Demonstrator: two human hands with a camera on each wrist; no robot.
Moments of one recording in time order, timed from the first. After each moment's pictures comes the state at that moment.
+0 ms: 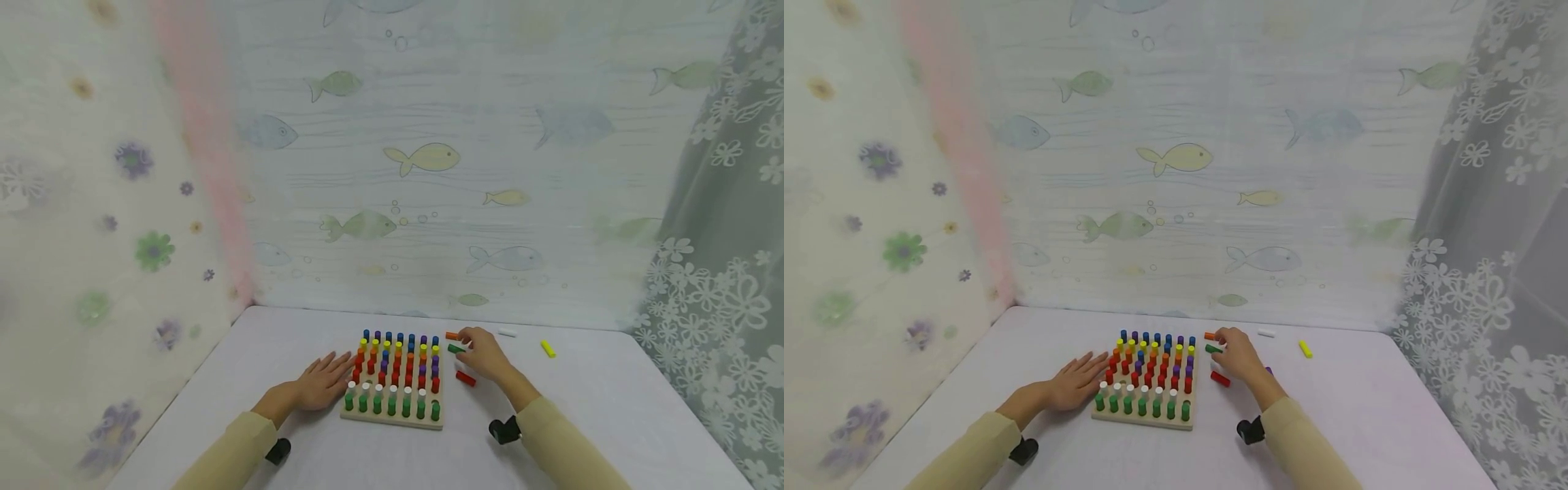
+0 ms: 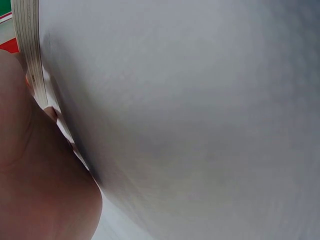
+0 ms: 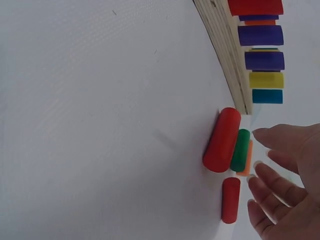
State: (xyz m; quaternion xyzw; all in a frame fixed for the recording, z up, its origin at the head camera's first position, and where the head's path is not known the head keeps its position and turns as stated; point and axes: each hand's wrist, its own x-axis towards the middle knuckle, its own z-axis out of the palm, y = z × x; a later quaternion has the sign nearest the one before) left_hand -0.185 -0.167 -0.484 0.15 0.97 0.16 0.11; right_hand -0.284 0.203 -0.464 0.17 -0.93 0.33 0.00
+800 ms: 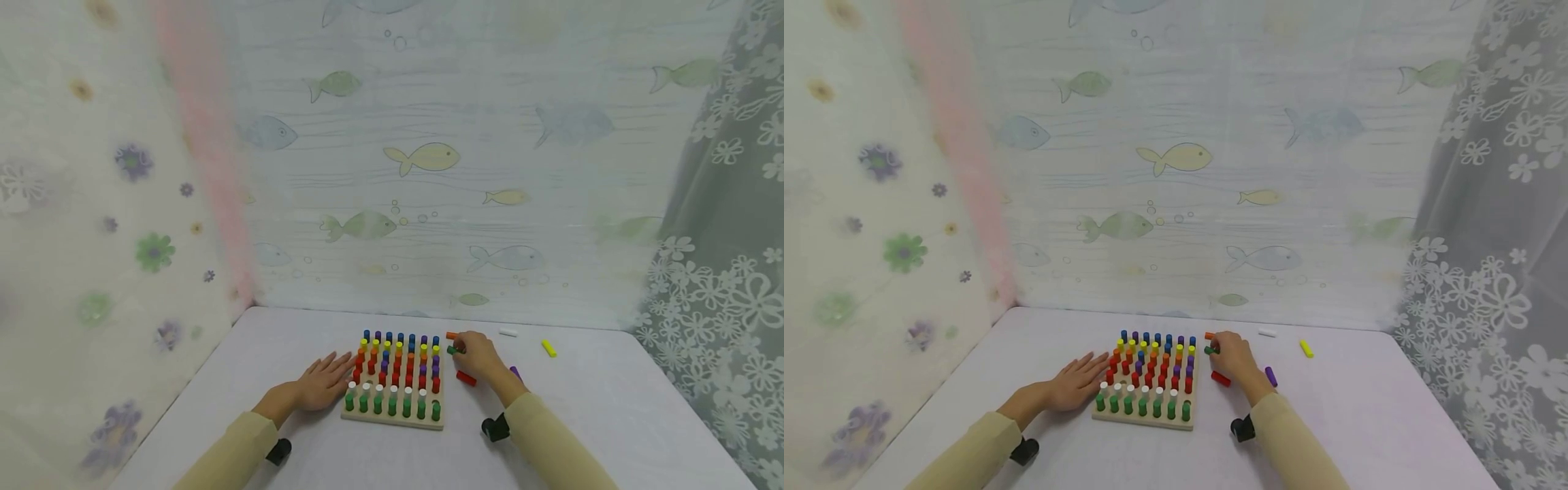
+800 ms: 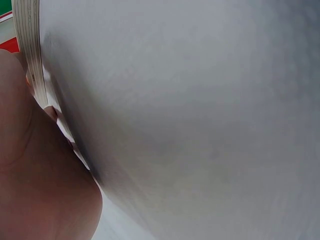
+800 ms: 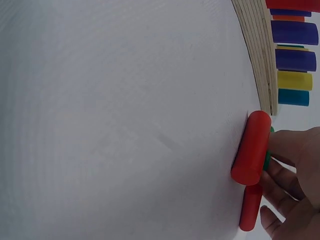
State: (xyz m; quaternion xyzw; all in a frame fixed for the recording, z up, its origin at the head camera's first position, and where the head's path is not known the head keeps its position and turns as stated) left_hand -0.196 -0.174 -0.499 0.15 0.97 0.16 0.12; right_hand -0.296 0.191 -0.479 0.17 -0.95 0.28 -0.01
